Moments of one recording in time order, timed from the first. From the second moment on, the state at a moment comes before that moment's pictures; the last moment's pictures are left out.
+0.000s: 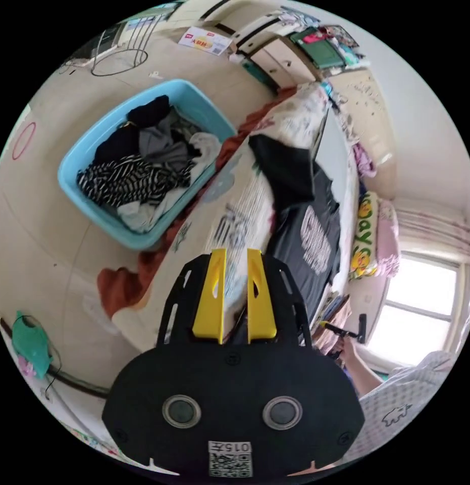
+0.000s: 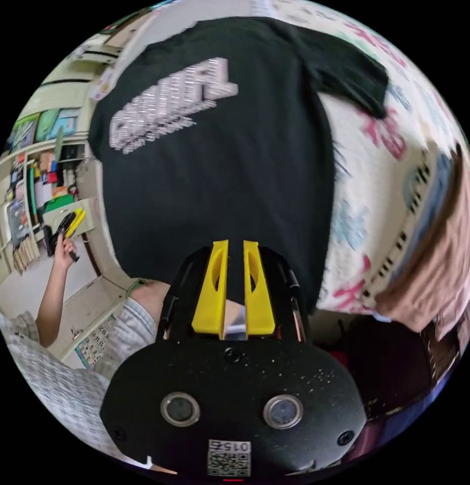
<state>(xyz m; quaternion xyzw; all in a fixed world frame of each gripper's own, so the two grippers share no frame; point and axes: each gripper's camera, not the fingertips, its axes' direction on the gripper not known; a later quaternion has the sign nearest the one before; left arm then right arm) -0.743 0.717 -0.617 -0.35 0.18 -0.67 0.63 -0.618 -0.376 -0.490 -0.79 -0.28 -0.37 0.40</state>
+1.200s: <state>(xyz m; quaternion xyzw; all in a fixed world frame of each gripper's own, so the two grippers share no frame) -0.958 0.970 -0.423 -0.21 0.33 -0.75 0.53 -1.020 -0.712 -0.776 -0.53 -0.60 -0.56 0.22</state>
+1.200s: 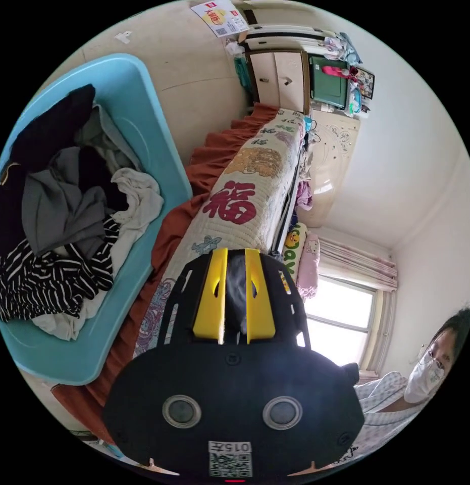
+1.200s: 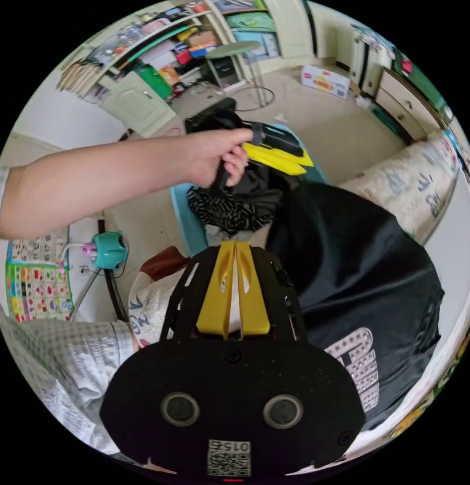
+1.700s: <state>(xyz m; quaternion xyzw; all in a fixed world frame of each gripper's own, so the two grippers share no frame) -0.967 0.978 -0.409 -0.22 0.36 -0.74 0.53 -1.050 -0.757 -0.757 -0.54 -0.46 -0.60 0.37</state>
